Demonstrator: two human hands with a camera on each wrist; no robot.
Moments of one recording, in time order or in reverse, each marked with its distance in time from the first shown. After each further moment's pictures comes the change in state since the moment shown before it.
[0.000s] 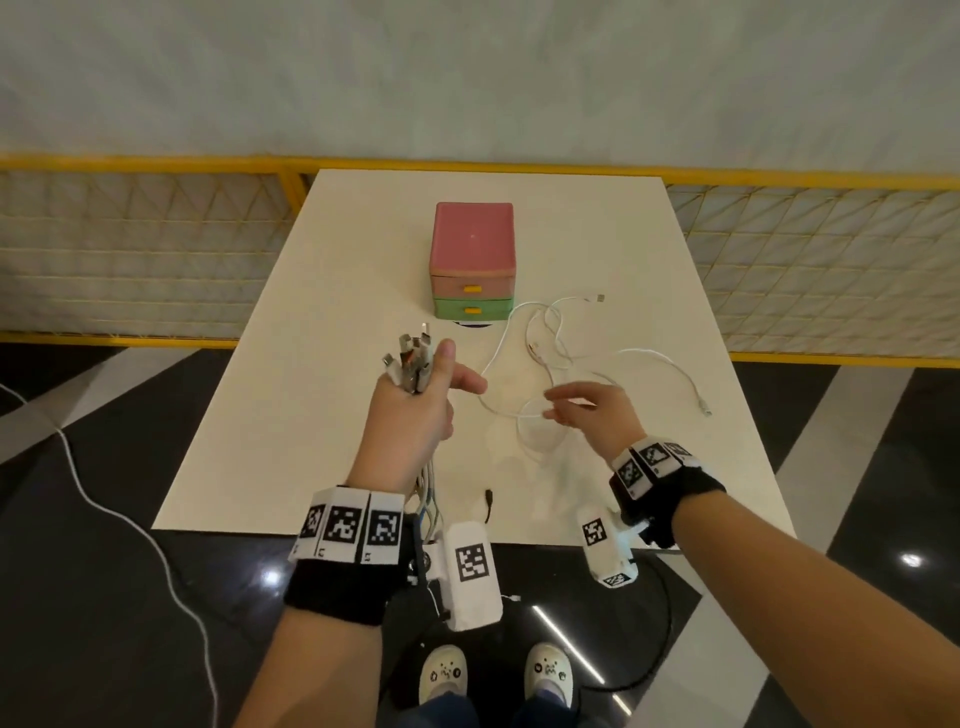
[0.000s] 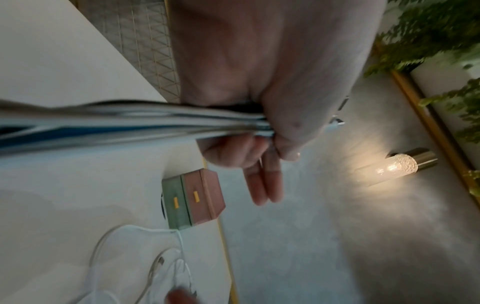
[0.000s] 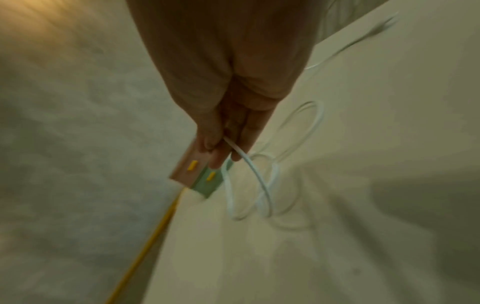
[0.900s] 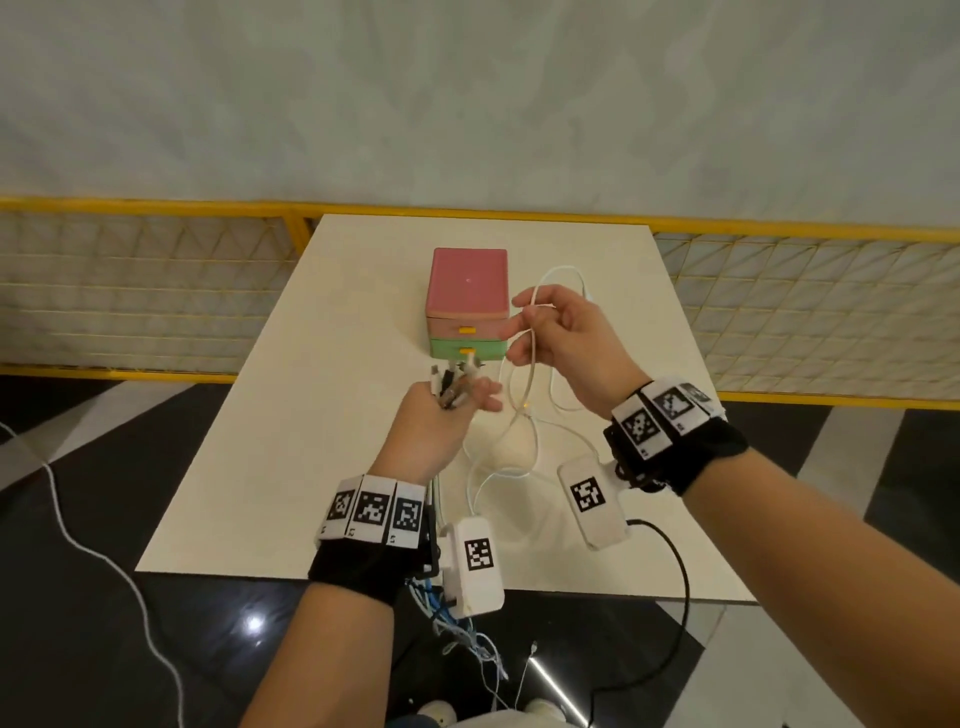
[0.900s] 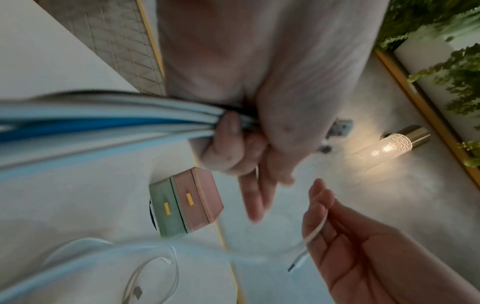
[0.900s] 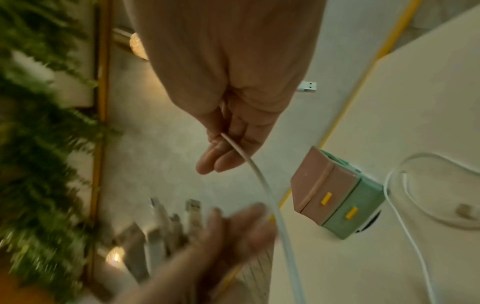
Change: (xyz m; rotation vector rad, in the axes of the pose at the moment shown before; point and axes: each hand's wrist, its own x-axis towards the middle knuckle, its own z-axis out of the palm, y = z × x) left_hand 0.028 0.012 0.019 0.084 -0.134 0.014; right_hand 0.004 -0.144 0.002 0.299 -0.242 -0.336
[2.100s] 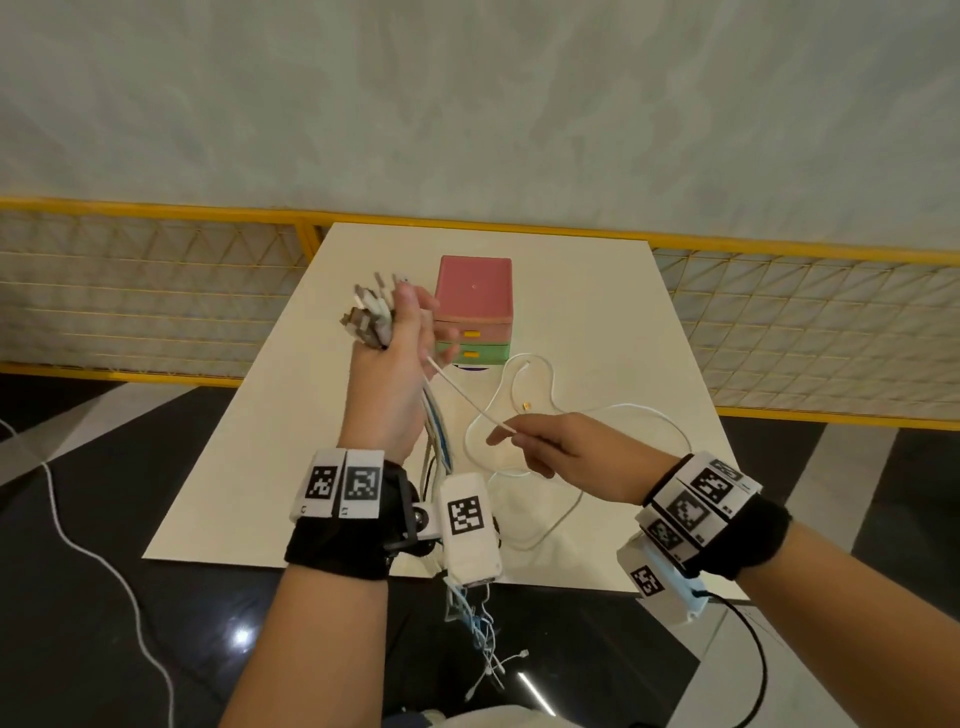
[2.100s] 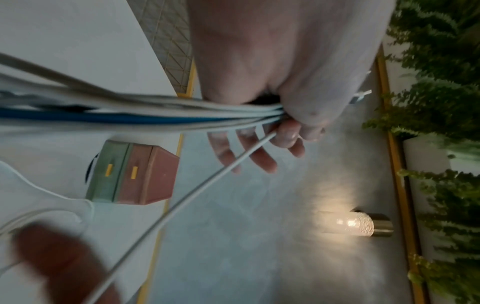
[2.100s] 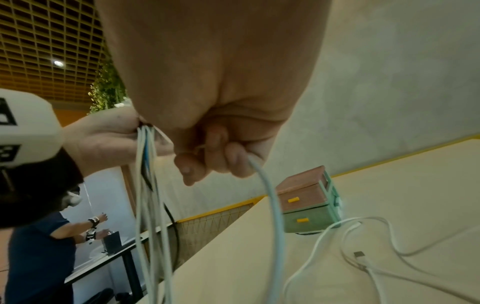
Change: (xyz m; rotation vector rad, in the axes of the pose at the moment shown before) left_hand -0.013 0.043 -0.023 -0.583 0.220 0.230; right_hand -0.074 0.023 -0.008 -0.823 -0.523 -0.052
